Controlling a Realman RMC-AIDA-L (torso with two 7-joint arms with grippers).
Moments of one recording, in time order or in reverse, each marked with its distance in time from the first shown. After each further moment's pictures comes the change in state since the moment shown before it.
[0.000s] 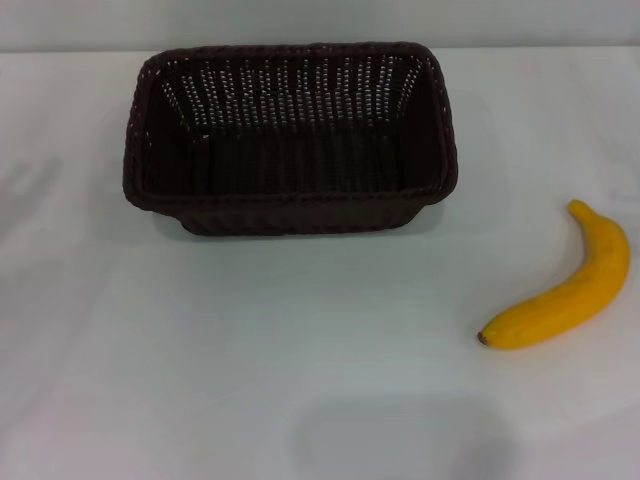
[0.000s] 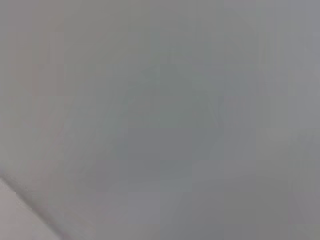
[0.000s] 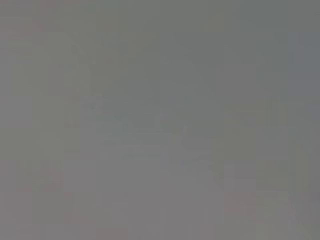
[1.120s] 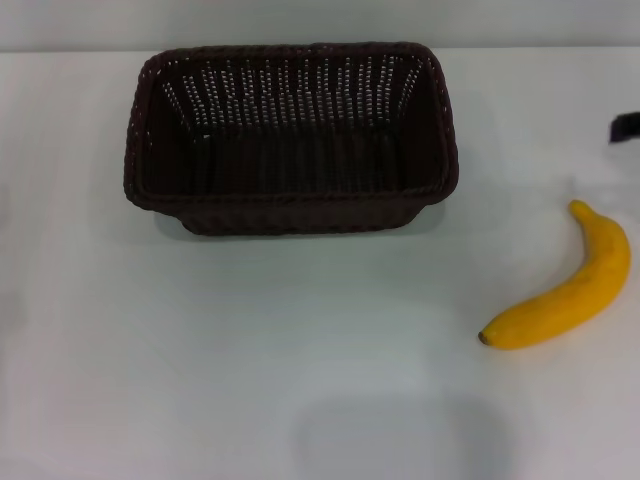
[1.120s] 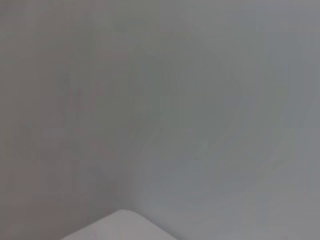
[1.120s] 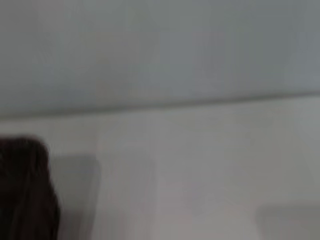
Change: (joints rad) left arm -0.085 -0.022 -0.359 -0.228 -0.213 0.335 0.845; right arm -0.122 0.010 -0.590 -1.488 -1.989 0.457 2.331
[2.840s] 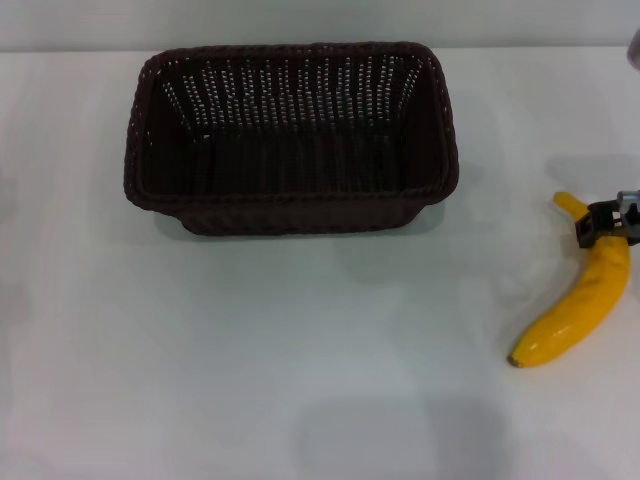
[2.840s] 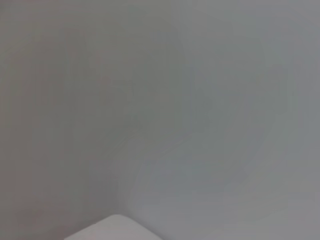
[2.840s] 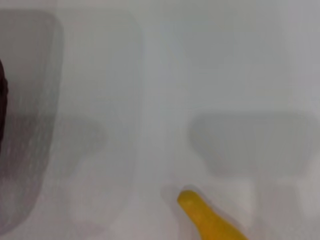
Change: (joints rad) left arm -0.015 0.013 -0.001 -0.021 -0.014 -0.004 0.007; right arm 0.129 0.003 -0.275 0.282 -0.165 0.010 0.232
